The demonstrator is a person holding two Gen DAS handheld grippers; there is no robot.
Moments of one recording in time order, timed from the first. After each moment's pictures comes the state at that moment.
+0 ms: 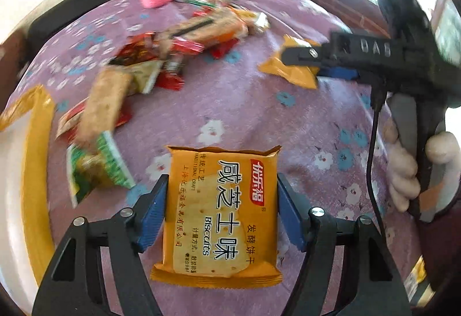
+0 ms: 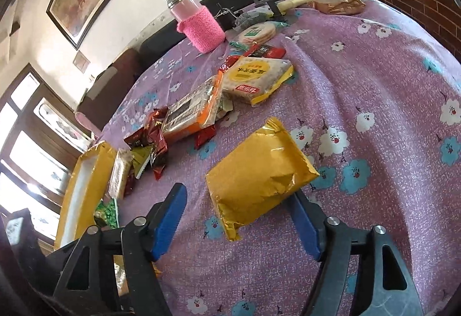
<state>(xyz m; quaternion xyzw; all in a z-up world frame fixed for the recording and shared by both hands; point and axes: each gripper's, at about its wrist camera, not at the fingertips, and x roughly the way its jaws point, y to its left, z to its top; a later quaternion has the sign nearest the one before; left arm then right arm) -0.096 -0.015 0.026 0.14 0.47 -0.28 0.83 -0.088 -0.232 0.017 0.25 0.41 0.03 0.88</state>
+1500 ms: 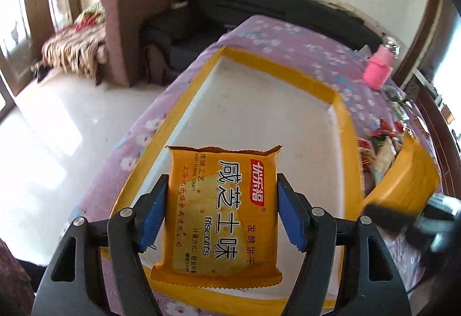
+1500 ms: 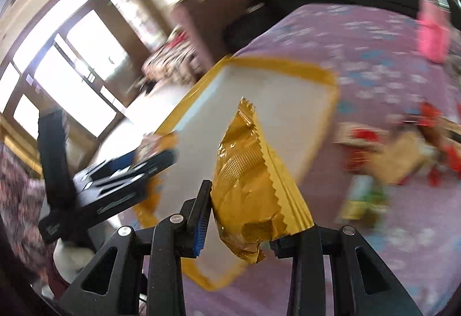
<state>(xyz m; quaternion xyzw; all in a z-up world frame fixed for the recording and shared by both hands) -0.057 0.310 0.058 -0.09 0.45 0.02 0.89 -0.043 0.109 0.090 0.06 0.48 0.28 0.83</state>
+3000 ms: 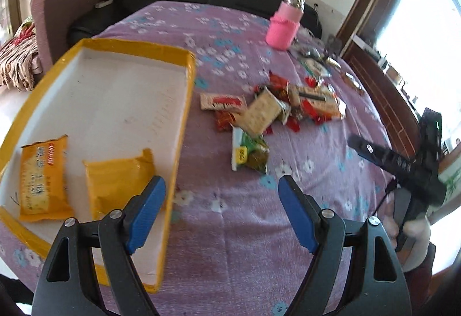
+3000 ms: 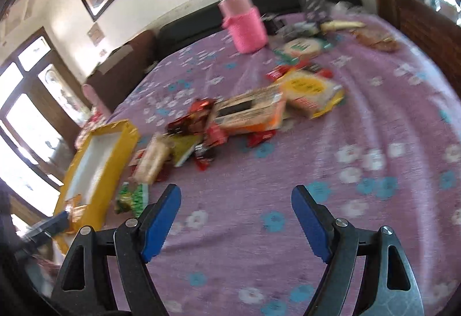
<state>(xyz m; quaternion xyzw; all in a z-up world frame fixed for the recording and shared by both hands) -0.094 0.136 0.073 -0.07 0.46 -0.14 0.88 -0.077 -0.169 0.059 0.18 0.42 0.07 0.89</state>
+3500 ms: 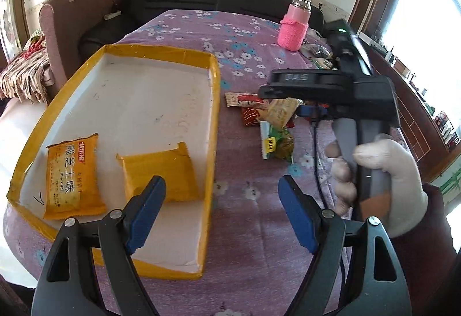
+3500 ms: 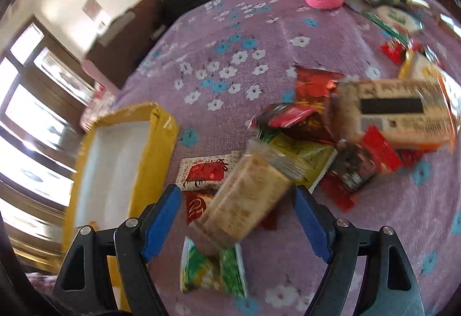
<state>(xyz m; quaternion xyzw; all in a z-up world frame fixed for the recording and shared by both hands) -0.112 0.168 0.072 -0.04 0.44 -0.12 0.89 0.037 -0.025 0.033 0.17 0.51 0.07 0.84</state>
